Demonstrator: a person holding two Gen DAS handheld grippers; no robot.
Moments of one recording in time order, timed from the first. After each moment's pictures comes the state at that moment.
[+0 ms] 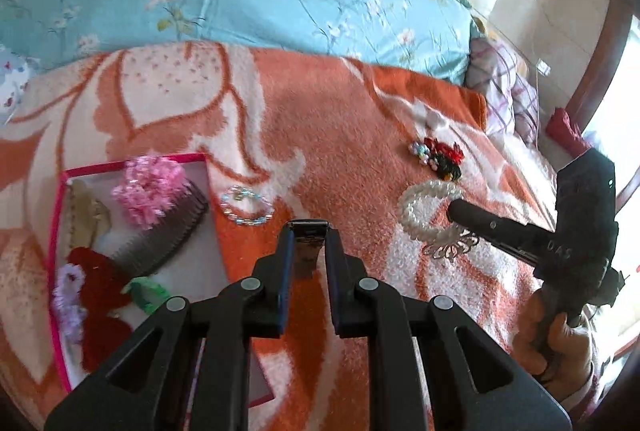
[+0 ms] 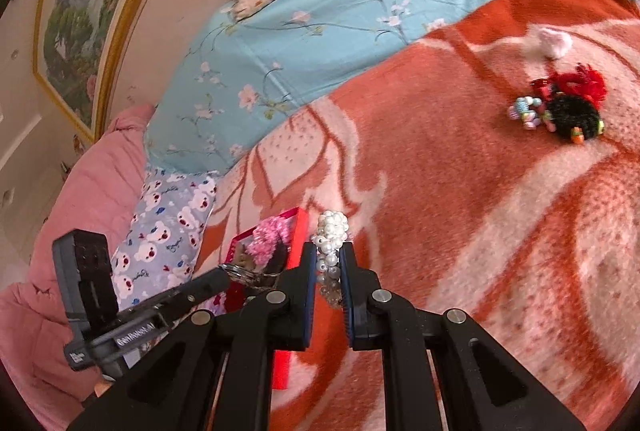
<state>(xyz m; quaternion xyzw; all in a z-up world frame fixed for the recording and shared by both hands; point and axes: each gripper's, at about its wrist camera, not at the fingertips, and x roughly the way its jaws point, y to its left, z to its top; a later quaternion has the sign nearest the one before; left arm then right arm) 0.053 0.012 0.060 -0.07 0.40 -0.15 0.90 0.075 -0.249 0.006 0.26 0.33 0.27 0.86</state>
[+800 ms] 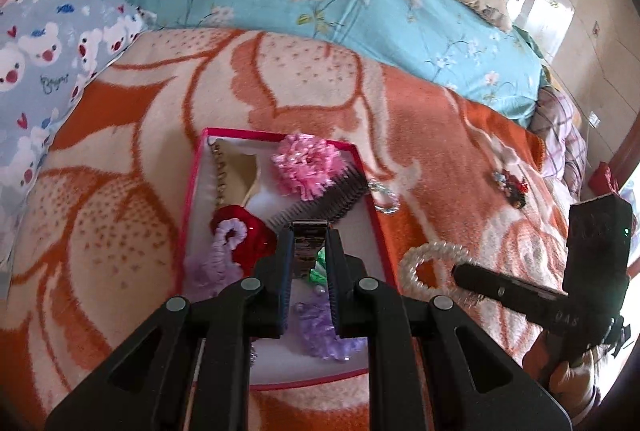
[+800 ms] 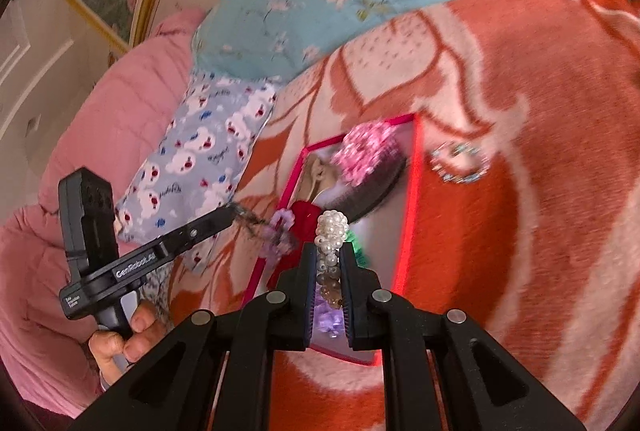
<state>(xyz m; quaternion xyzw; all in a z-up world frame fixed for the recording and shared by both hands) 0.021 0.142 0.040 -0.12 0.40 -0.03 0.91 0.056 -0.093 -0.014 0.18 0.40 0.38 0.81</state>
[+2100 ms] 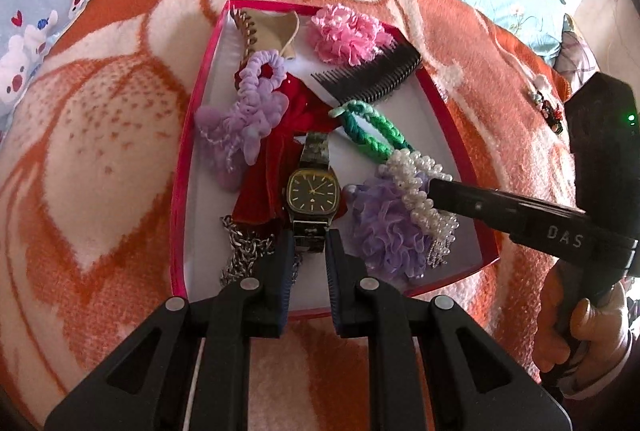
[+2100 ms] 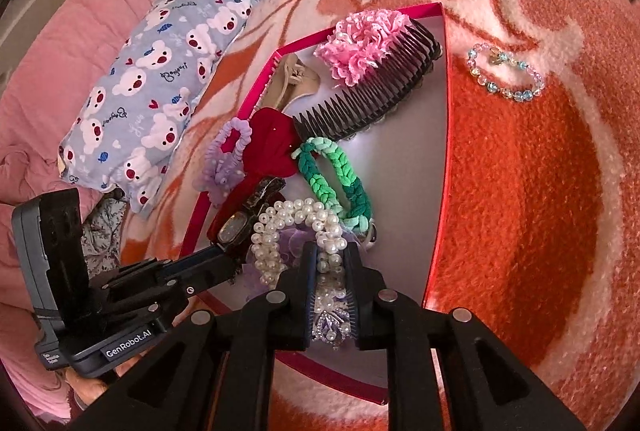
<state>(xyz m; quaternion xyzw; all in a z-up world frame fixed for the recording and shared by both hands) -0.012 0.149 -0.057 -0.10 0.50 -0.03 0.86 0.067 -0.028 -0.085 0.10 0.48 0.36 0.79</state>
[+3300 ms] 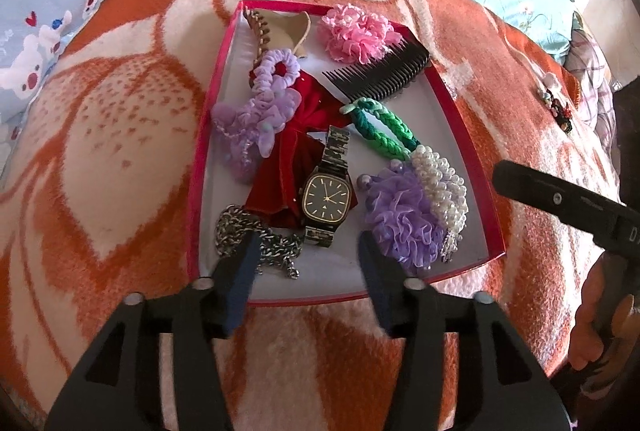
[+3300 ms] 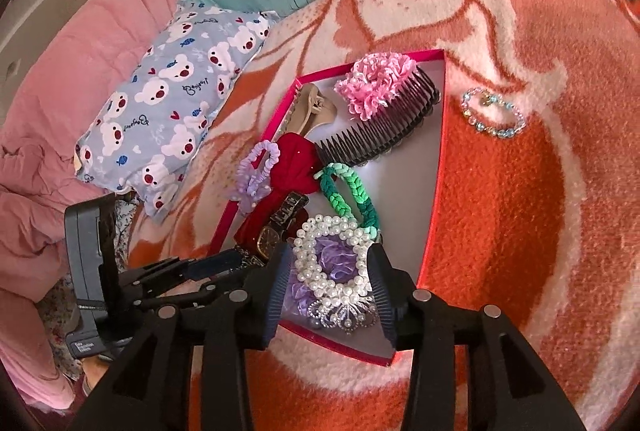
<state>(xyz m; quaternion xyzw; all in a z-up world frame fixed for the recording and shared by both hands) -0.020 0.149 -0.050 -0.09 0.50 0.00 0.86 0.050 -0.047 -0.052 0.08 0.45 0.36 0.82</state>
